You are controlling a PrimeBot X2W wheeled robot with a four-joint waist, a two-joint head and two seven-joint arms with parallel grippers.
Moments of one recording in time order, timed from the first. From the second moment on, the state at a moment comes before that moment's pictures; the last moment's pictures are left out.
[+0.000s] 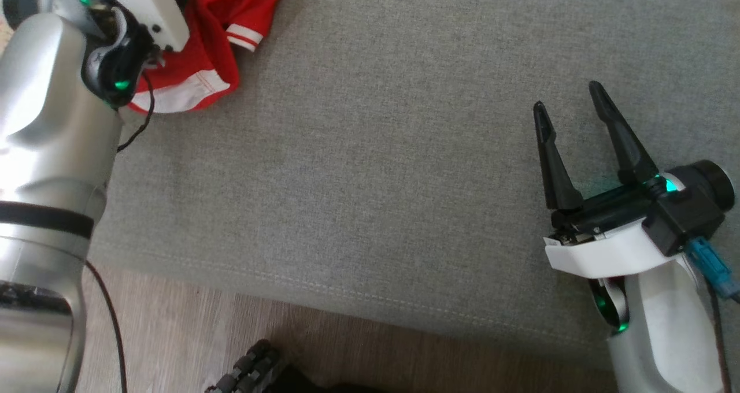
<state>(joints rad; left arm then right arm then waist) -1.10 0.27 -0.49 0.83 -0.67 -0.13 0.14 -0.25 -0.13 0.24 0.10 -0.04 0.12 -0.25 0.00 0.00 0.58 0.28</state>
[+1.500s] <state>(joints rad) -1.23 0.42 -0.79 0.35 -0.83 -0.10 -0.11 -0.26 -0.07 0.30 0.07 0.14 0.12 -0.26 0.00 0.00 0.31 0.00</state>
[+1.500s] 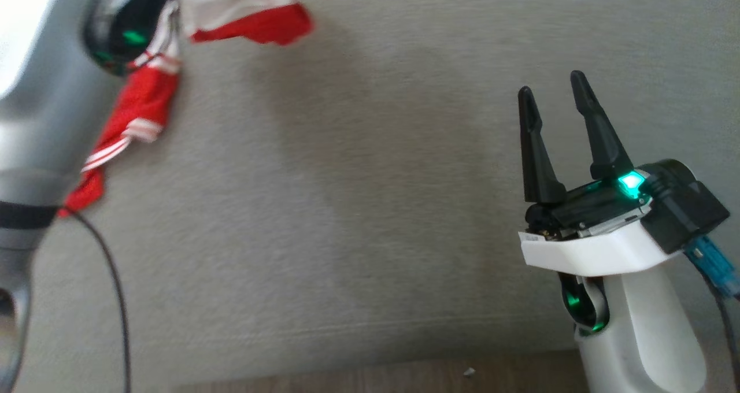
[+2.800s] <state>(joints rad) -0.39 0.11 -0.45 0.32 -0.42 0.06 -0.25 -0.13 -0.06 0.30 0.12 0.15 0.12 -0.26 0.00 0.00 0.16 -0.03</state>
